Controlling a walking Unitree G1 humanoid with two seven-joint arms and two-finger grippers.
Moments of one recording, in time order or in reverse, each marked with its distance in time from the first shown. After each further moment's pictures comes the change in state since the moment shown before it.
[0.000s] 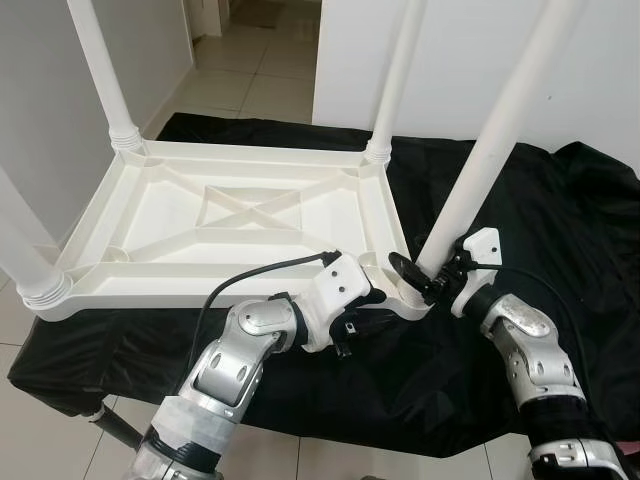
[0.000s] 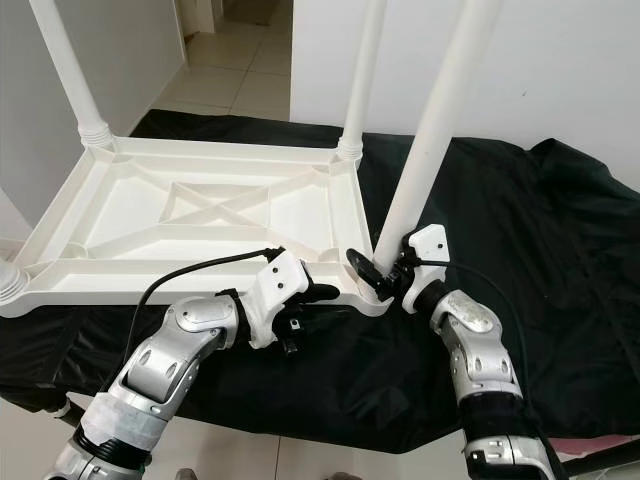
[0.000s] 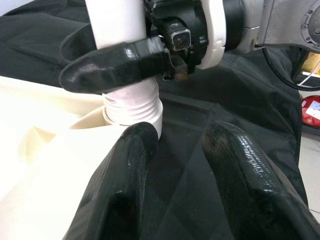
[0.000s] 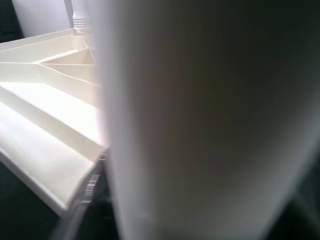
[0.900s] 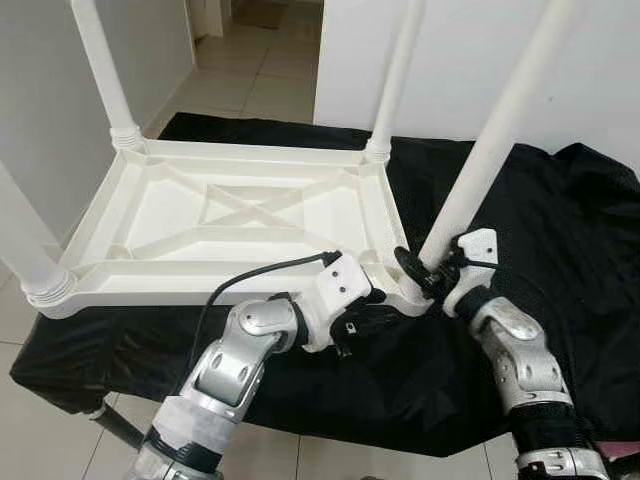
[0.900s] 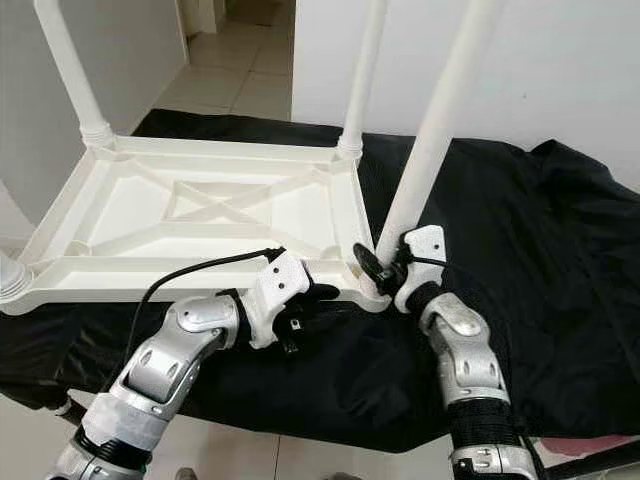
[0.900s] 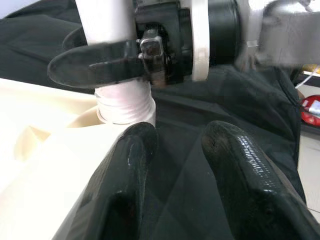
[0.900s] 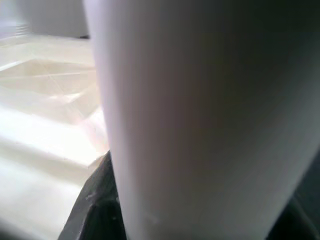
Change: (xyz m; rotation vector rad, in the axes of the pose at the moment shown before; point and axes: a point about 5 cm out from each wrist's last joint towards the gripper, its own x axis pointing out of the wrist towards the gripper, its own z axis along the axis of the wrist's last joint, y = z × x) left arm 0.001 0.000 0.001 0.005 0.002 0.001; right arm 0.008 0.021 0.000 0.089 -0.007 -0.348
